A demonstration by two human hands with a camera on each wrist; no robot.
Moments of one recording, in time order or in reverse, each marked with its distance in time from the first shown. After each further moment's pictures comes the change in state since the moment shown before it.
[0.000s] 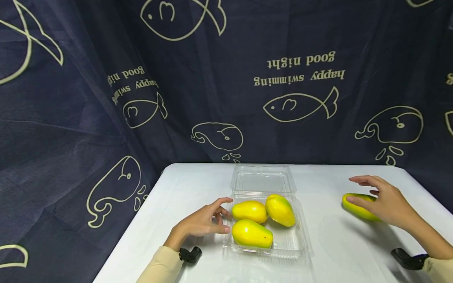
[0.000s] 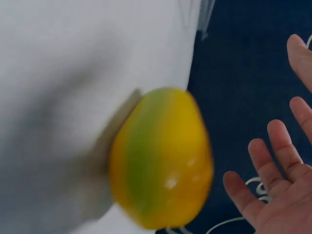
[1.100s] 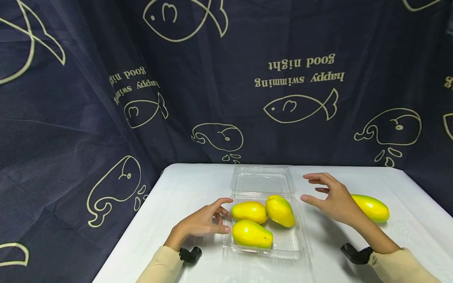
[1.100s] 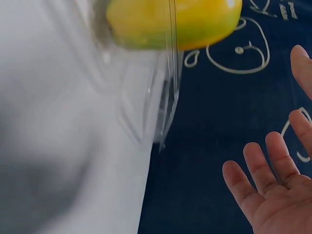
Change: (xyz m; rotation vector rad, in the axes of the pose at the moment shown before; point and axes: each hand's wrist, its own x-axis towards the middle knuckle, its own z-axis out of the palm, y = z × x) left_hand 0.000 -0.001 0.000 0.014 0.006 -0.004; right_hand 0.017 -0.097 0.061 0.187 -0.029 -0.123
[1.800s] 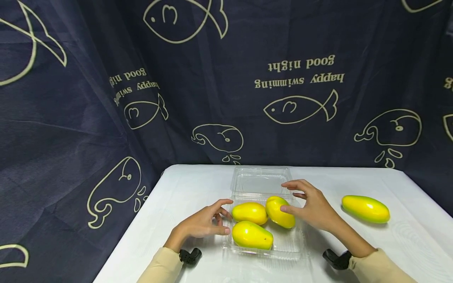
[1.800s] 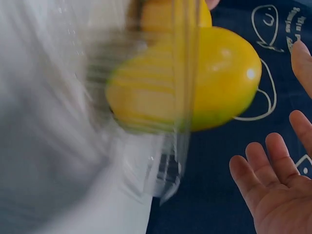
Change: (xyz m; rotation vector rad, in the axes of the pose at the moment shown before) left_hand -0.001 0.002 -0.001 0.002 0.001 -0.001; right_hand 0.005 -0.021 0.042 0.122 -0.116 -0.015
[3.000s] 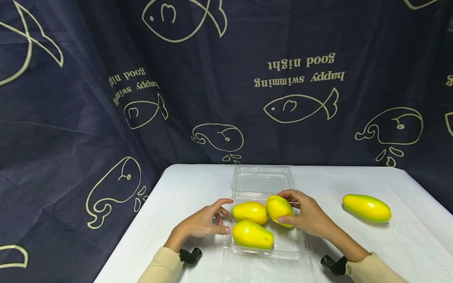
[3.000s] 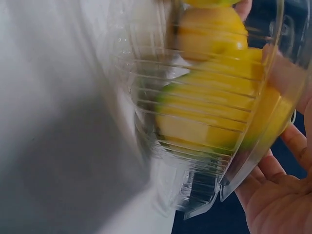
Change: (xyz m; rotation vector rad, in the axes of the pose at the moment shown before) left_hand 0.001 -0.001 0.001 0.009 0.004 -0.002; right_hand -0.010 0.011 0.023 0.048 -0.125 0.054
